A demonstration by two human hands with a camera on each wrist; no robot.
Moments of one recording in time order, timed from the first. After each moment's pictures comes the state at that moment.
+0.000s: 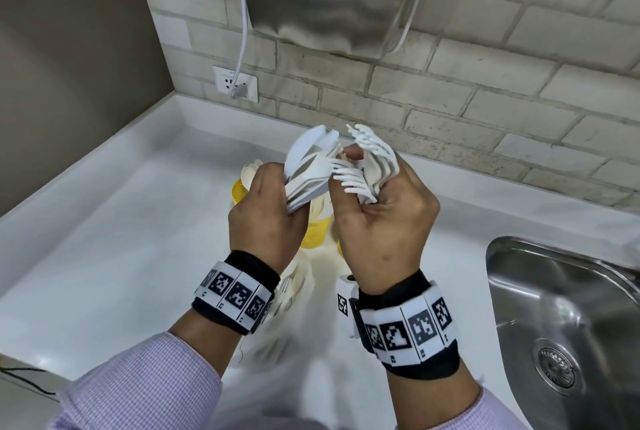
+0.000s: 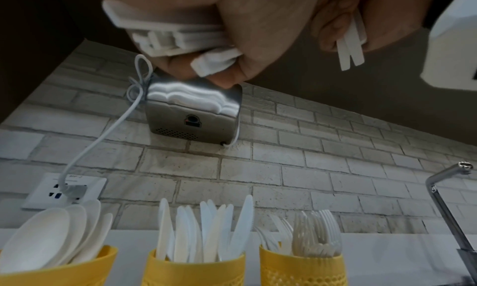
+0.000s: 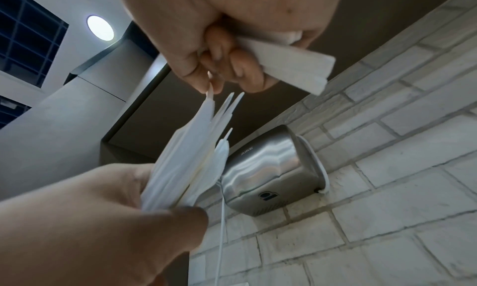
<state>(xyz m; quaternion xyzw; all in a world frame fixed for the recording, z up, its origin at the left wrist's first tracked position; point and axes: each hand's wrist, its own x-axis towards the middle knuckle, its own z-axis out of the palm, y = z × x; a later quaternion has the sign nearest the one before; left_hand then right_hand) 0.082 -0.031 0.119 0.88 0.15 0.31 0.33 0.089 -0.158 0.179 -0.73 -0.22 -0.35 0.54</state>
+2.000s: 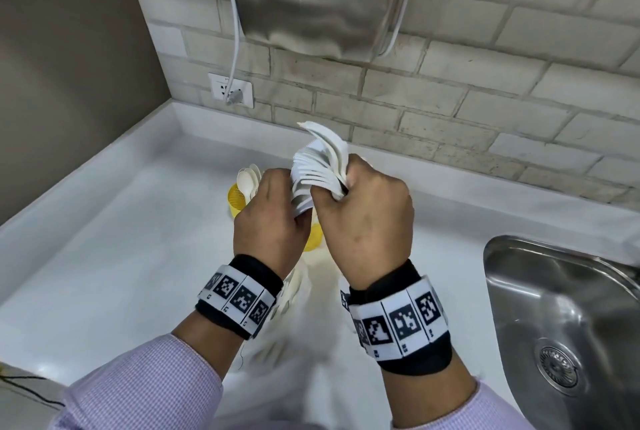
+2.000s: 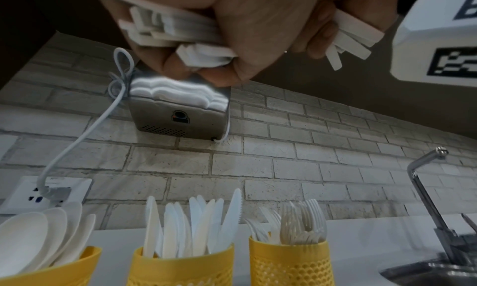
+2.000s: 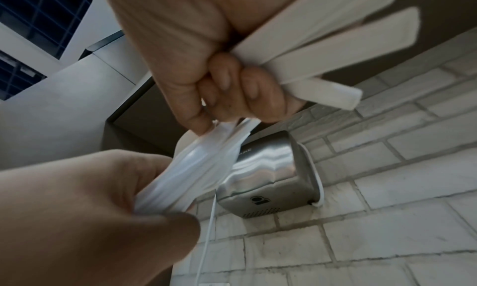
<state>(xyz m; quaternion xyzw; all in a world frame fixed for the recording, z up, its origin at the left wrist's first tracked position) 0.087 -0.042 0.115 0.89 0.11 0.32 0.30 0.096 -0.157 0.179 -0.88 -0.18 -0.29 0.32</state>
